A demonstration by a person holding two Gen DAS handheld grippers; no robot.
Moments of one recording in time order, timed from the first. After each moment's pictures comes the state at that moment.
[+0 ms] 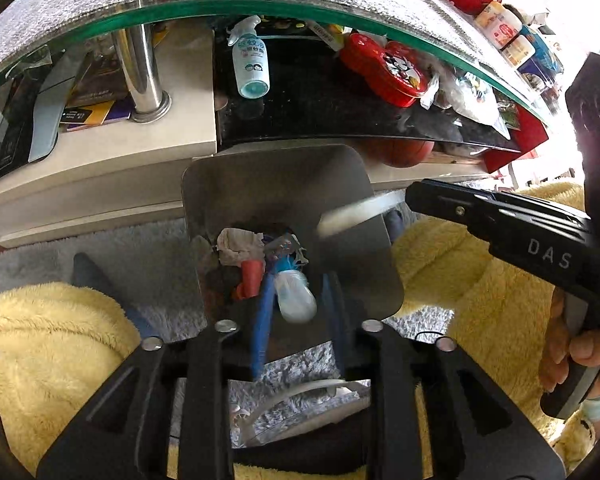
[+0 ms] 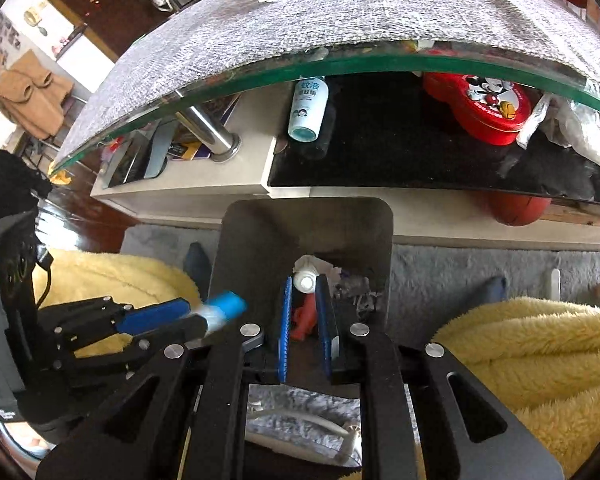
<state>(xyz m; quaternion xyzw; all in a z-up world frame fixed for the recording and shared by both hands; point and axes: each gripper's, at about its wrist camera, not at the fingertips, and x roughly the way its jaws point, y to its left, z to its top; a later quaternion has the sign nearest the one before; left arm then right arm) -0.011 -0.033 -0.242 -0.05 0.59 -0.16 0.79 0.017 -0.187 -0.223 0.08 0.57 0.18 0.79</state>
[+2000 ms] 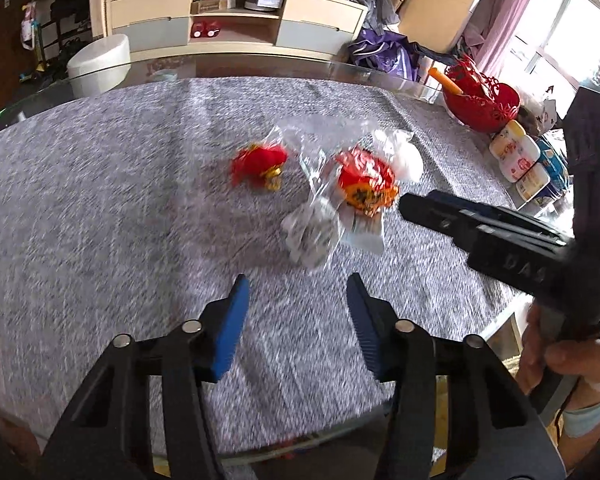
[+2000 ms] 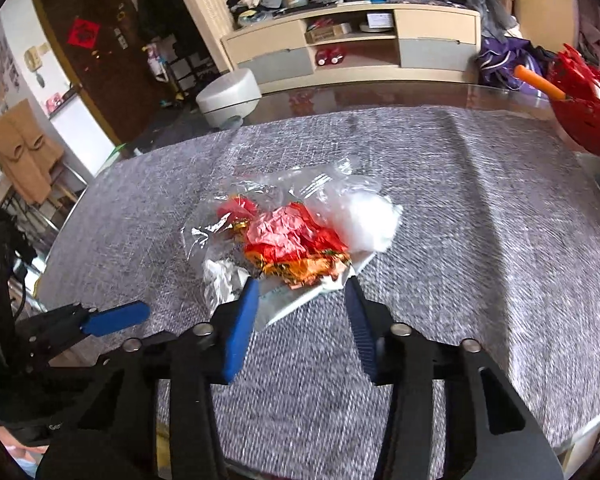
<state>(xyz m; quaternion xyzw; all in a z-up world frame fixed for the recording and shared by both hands) 0.209 -0.030 -0.127 -0.04 0.48 -0.16 0.86 0.229 -0.197 -0.120 0.07 0.46 0.16 0.87</state>
